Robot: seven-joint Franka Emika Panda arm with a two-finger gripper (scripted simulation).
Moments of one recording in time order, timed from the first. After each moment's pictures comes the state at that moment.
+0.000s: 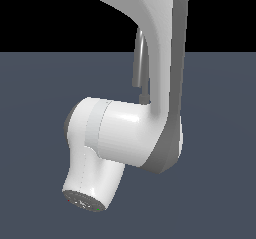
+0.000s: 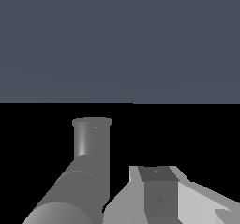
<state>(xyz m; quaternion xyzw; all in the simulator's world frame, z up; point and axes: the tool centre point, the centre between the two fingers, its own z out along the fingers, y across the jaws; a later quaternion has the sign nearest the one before) -0.011 0.003 0.090 0.08 0.70 -0.08 0.70</state>
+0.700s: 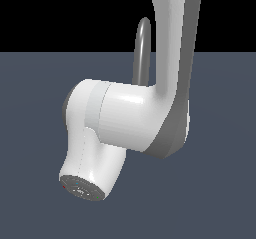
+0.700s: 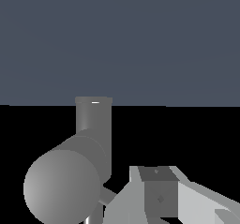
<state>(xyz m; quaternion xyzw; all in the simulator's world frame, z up) -0.012 0.001 0.115 0.08 0.71 -0.08 0.69</state>
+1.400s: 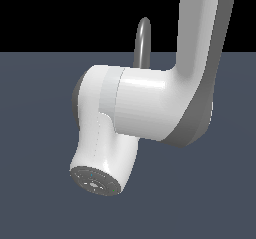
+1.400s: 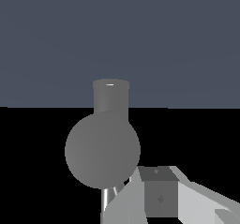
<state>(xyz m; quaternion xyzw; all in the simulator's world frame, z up) -0.017 -0.017 0.132 0.07 0.72 -0.07 0.69</state>
